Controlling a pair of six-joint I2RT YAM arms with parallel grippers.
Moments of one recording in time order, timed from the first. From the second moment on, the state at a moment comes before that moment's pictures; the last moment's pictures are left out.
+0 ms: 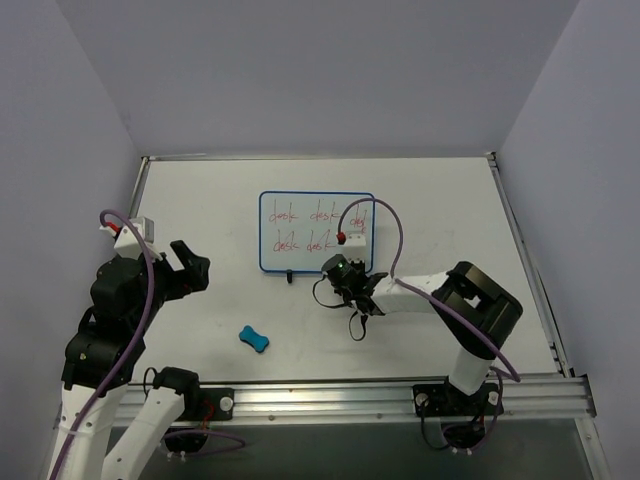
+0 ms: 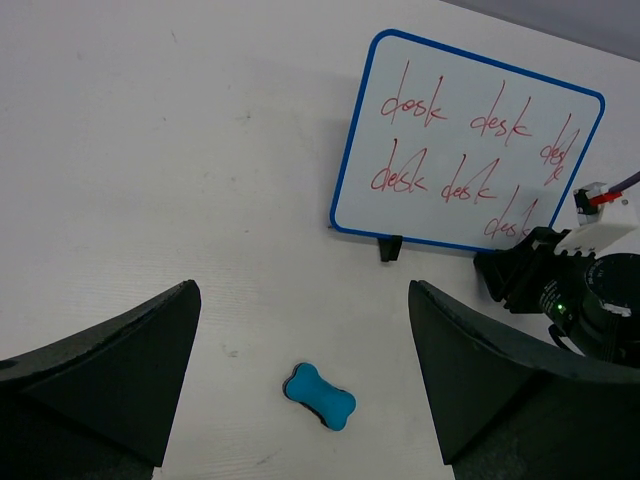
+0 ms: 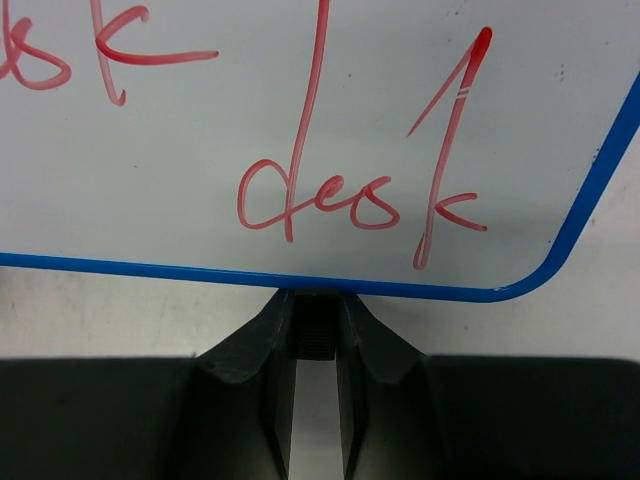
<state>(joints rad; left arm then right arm) -0.24 0.58 1.01 -0.81 -0.12 -0.40 0.85 1.74 0.77 0.12 0.57 0.61</state>
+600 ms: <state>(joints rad) -0.24 0.59 1.01 -0.81 -0.10 -0.40 0.90 1.48 0.71 -0.13 0.59 0.63</state>
